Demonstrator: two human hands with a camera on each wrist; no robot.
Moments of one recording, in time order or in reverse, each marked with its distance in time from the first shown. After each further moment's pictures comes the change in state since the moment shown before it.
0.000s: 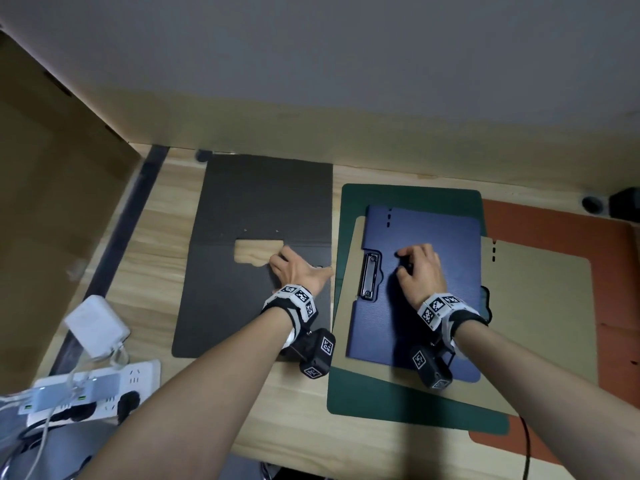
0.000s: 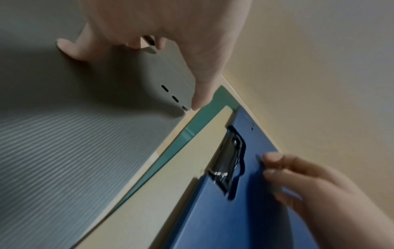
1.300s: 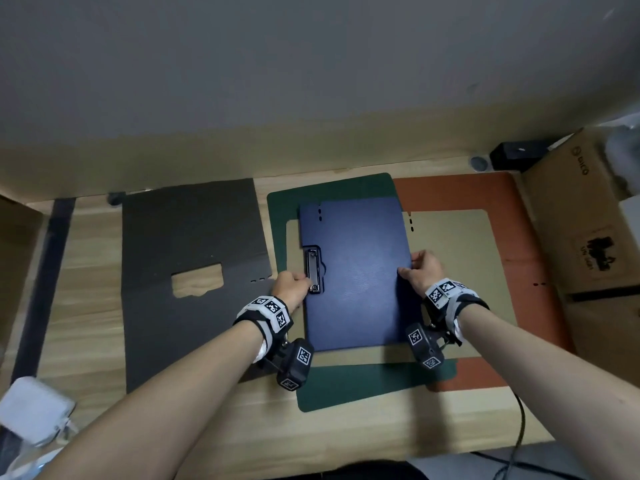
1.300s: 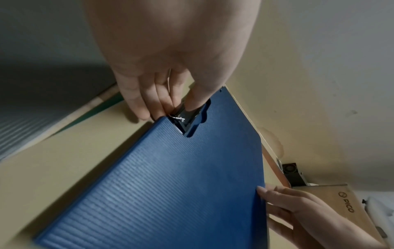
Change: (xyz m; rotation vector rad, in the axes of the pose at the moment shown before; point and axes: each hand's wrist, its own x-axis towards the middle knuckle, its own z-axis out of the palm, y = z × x) left_hand -0.033 0.029 0.047 -0.095 -0.475 0.097; right_hand -0.037 0.109 -0.057 0.264 0.098 0.629
